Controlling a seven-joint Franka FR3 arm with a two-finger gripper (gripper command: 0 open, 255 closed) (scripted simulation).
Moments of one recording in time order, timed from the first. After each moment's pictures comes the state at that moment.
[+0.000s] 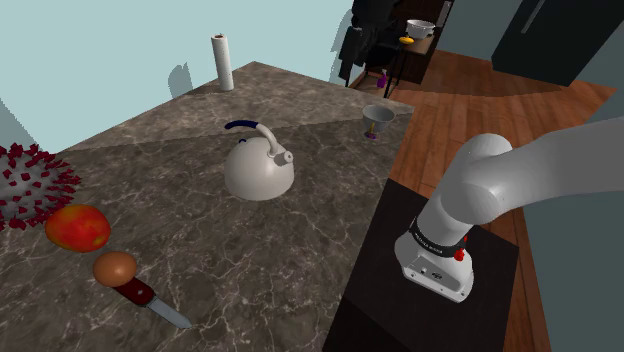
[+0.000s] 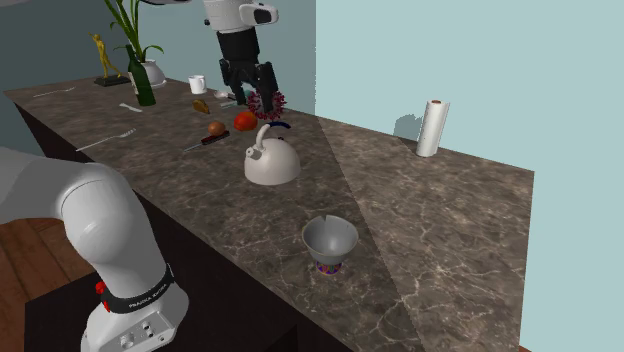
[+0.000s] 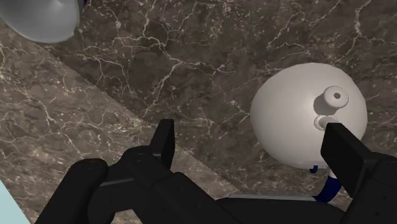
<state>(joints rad) 0.02 -0.80 0.00 -2.37 0.00 1.71 -0.15</state>
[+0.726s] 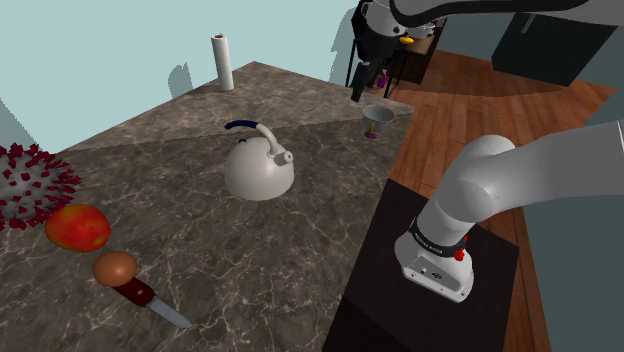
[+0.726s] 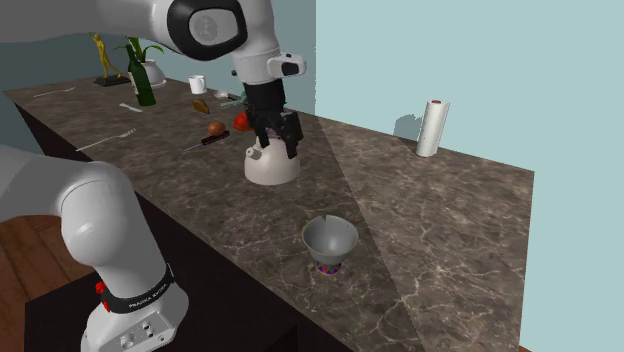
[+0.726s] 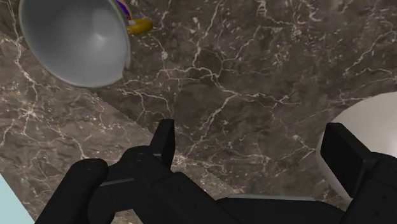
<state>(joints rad) -0.06 -0.80 -0.12 -2.57 -0.12 1.90 -0.24</state>
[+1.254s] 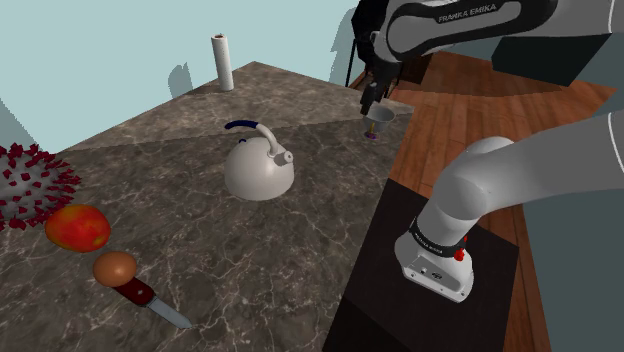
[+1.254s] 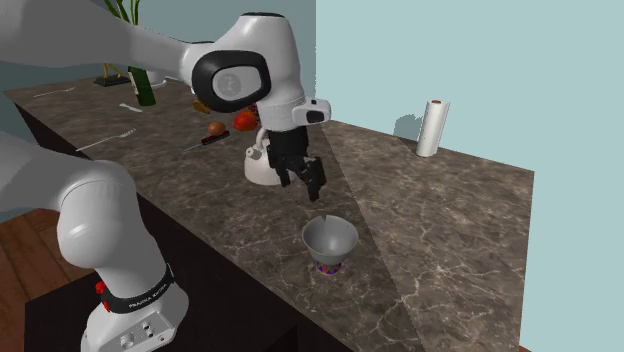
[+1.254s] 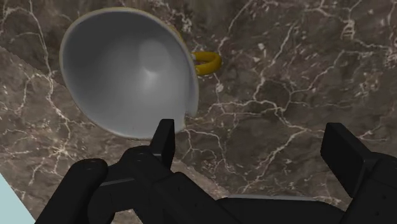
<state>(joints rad) -0.16 -0.71 -0.25 -2.68 -0.23 2.11 -0.32</state>
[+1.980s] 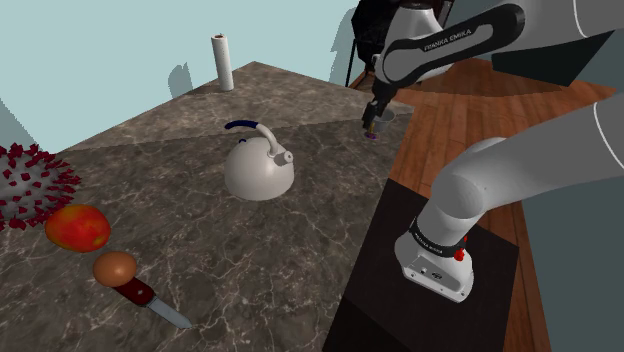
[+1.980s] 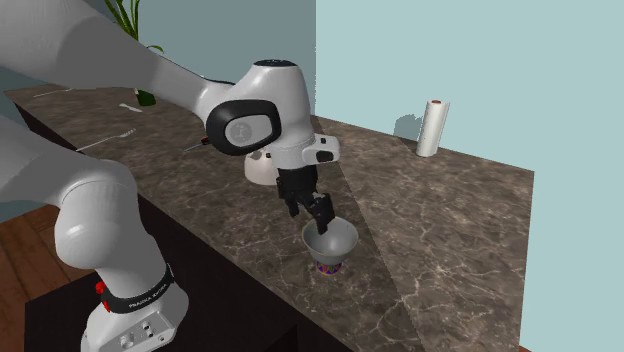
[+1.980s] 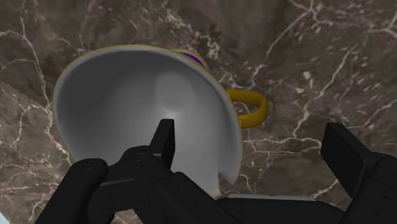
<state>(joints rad) -0.21 -0.60 -0.32 -2.77 -0.30 2.32 -0.34</state>
